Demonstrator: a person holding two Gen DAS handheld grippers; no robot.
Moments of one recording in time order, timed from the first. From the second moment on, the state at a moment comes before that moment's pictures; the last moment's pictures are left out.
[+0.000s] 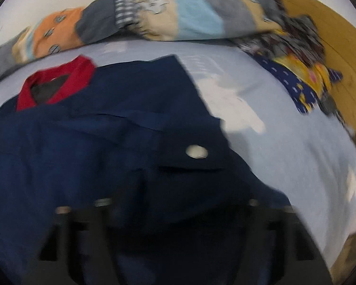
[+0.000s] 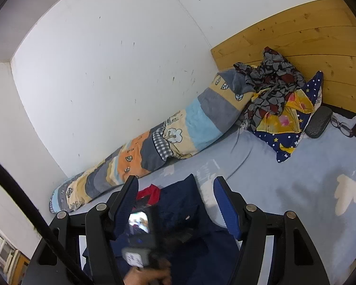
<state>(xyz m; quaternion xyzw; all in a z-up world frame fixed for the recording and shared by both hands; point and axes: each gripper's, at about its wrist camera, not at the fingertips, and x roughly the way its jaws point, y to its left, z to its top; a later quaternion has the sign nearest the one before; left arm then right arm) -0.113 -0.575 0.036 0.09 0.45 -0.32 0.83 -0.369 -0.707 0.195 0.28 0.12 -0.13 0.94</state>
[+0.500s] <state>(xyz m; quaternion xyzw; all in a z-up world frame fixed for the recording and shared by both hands) -0.048 -0.412 0.100 0.13 0.37 -0.22 0.89 -0.344 -0.695 0.182 0.28 0.16 -0.13 0.94</state>
